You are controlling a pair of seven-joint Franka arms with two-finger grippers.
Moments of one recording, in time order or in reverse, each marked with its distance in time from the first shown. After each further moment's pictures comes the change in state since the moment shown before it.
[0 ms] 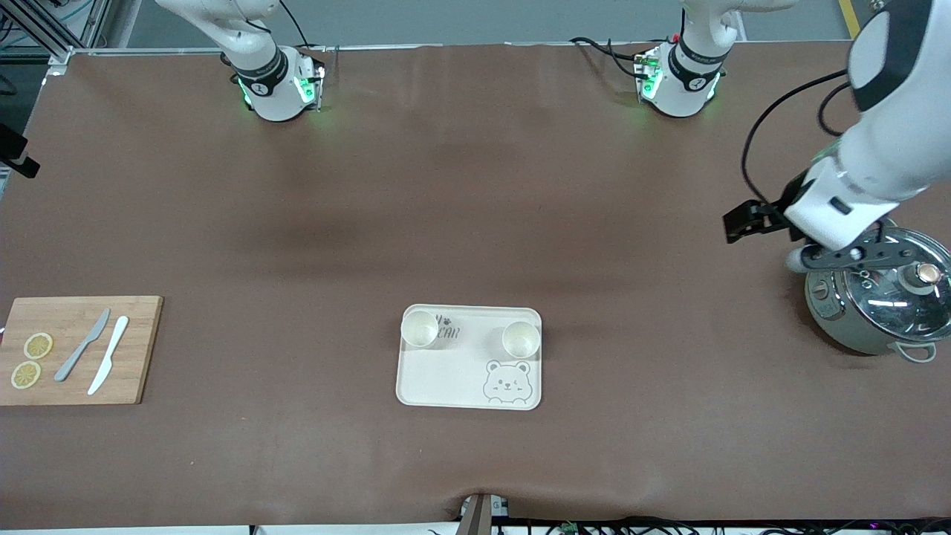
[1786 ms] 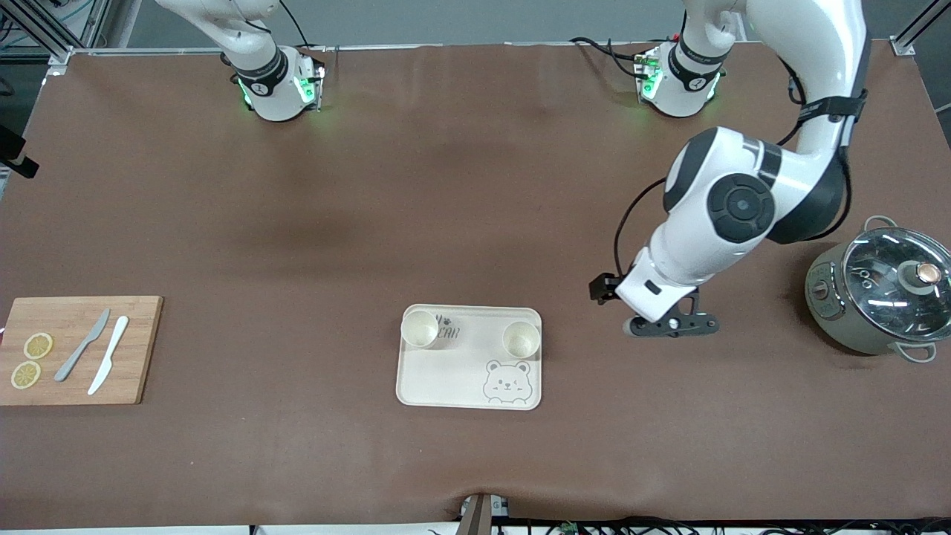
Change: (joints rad) left arm -0.197 0.261 -0.004 0.008 -0.009 0.324 -0.160; right arm -0.010 0.003 0.000 0.000 0.014 -0.003 0.000
